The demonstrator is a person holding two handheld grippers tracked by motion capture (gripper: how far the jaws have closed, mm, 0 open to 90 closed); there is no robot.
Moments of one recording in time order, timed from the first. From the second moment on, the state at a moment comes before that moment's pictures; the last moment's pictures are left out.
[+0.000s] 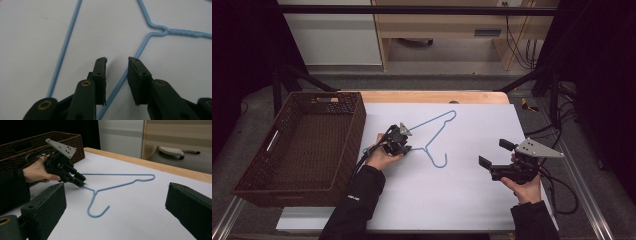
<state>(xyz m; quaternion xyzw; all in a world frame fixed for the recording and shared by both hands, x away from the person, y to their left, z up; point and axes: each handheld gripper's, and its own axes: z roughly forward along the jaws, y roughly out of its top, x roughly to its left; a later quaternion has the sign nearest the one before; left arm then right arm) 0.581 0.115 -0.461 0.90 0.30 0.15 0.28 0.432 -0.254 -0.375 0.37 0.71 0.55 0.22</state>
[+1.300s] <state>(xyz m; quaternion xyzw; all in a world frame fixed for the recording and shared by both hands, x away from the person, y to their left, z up) 0.573 0.087 -0.446 0.92 0.26 0.12 0.25 0.432 -0.254 -0.375 0.37 0.71 0.55 0.22</state>
